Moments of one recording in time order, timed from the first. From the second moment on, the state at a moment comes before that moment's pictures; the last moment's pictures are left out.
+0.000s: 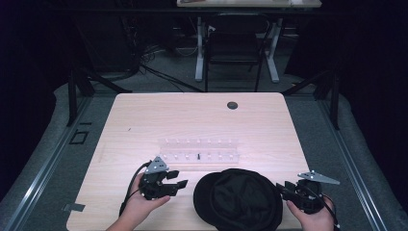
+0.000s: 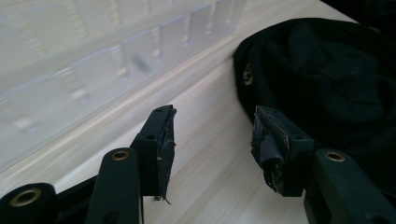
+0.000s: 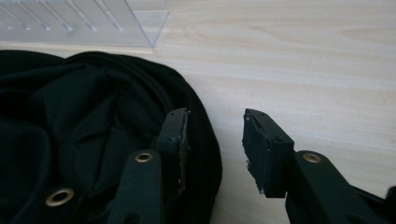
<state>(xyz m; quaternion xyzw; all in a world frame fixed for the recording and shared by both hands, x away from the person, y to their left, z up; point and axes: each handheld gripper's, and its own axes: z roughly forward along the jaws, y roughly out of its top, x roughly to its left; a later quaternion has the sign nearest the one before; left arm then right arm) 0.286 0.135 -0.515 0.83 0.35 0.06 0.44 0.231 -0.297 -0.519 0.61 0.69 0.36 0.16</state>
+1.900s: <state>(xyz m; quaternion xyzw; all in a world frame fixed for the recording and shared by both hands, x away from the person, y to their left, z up) 0.280 0.101 -0.537 0.84 0.32 0.04 0.44 0.260 -0.296 -0.517 0.63 0.69 0.34 0.11</state>
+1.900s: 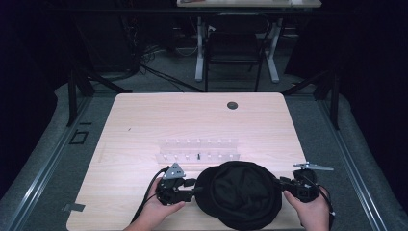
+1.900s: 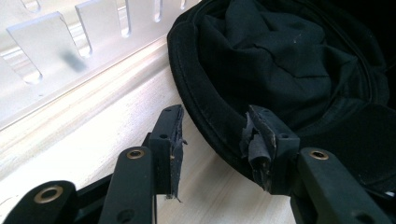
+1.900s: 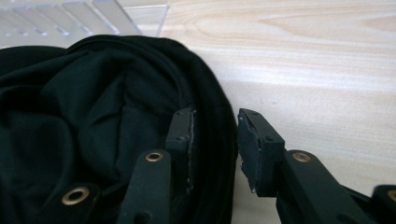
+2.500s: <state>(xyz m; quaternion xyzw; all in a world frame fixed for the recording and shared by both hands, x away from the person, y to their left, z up) 0.276 0.104 -0.536 0.84 0.31 0.05 0.44 0.266 -0.308 -0.514 0.64 0.72 0.28 0.03</state>
